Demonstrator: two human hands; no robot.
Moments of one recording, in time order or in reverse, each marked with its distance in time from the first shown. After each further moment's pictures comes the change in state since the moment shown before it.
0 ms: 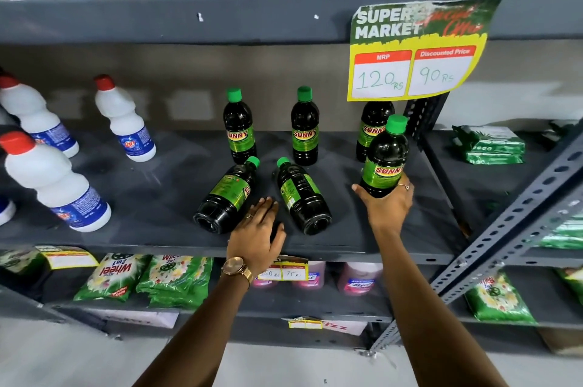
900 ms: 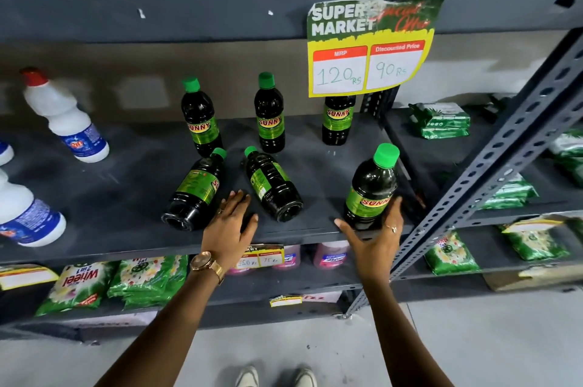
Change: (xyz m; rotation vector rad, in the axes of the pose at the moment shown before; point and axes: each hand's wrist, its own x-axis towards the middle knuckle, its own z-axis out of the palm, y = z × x) left_hand -0.001 0.001 -0.015 -0.239 -0.104 -0.008; right_hand -0.092 0.016 -0.075 -0.043 -0.010 0.026
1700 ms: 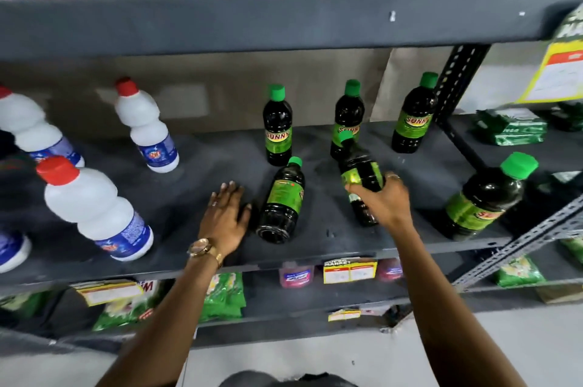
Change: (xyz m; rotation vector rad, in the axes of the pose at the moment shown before) left_hand 0.041 -0.177 -0.066 0.015 -0.045 -0.031; right_hand 0.017 -0.104 0.139 -0.193 -0.269 0.088
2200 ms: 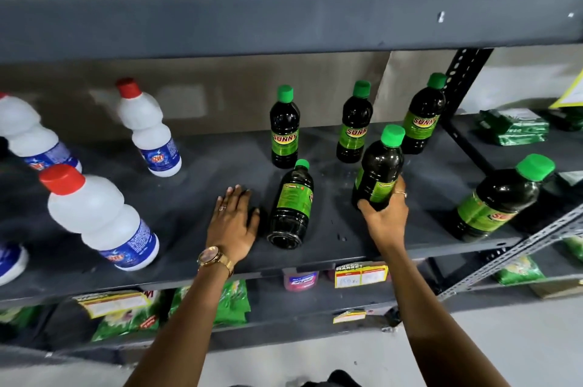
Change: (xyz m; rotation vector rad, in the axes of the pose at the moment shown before) left_hand 0.003 -0.007 0.005 0.017 0.030 0.033; right_hand -0.018 0.023 0.040 0.270 0.223 -0.145
